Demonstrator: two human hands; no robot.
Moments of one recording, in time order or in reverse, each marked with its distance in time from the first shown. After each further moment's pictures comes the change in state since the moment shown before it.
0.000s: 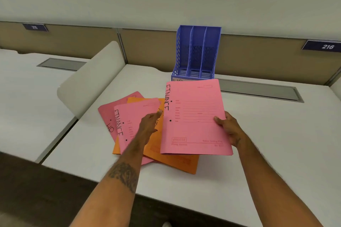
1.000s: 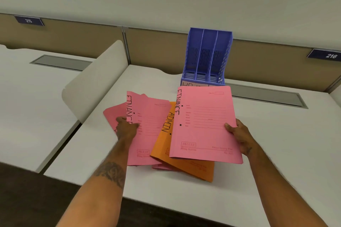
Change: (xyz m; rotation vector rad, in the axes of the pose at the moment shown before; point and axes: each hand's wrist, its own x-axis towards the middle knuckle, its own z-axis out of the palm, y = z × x) left_hand 0.064 -0.026 -0.123 0.257 0.384 -0.080; right_hand -0.005 0.005 0.040 -0.051 0.133 -0.013
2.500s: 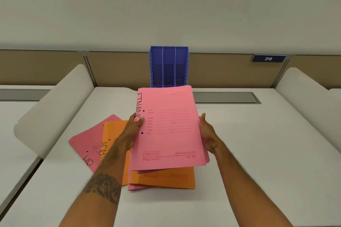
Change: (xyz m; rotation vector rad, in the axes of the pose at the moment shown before) left_hand -0.066 0.101 0.056 -0.513 -0.739 0.161; right_hand -0.035 -0.032 0.015 0.037 -0.105 -0.064
